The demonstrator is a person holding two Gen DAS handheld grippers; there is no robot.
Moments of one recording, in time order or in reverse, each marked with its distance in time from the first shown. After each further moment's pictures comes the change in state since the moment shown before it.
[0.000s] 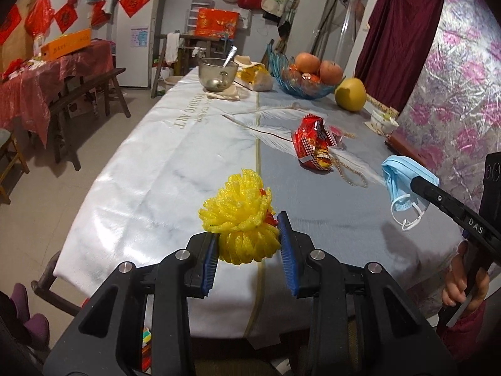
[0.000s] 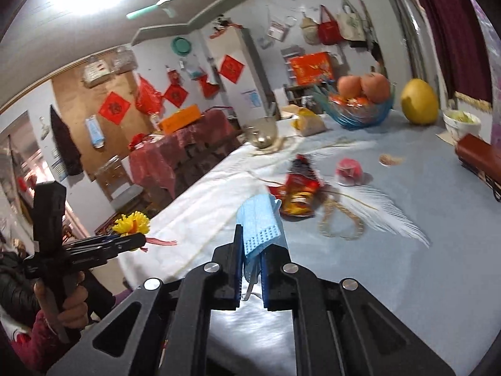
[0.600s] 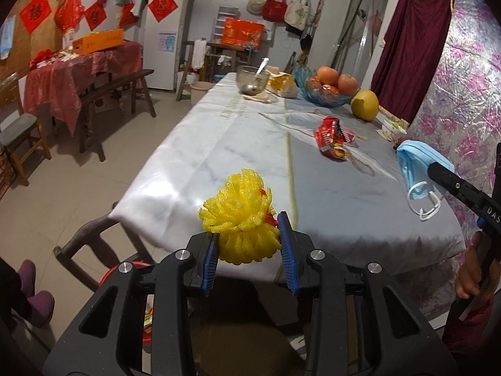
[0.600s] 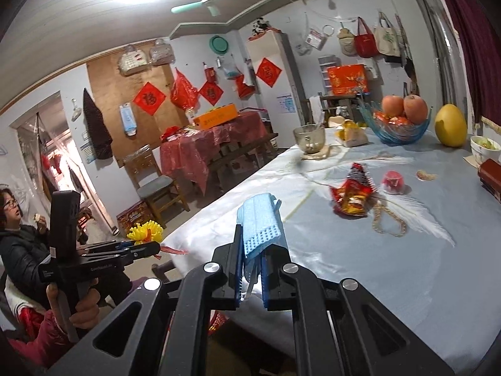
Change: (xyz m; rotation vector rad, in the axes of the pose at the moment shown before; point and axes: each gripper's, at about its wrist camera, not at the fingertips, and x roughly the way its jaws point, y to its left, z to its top) left arm -0.077 0.032 -0.056 -0.066 -0.053 0.084; right arm -0.040 0.077 -0.014 -0.105 -0.010 0.111
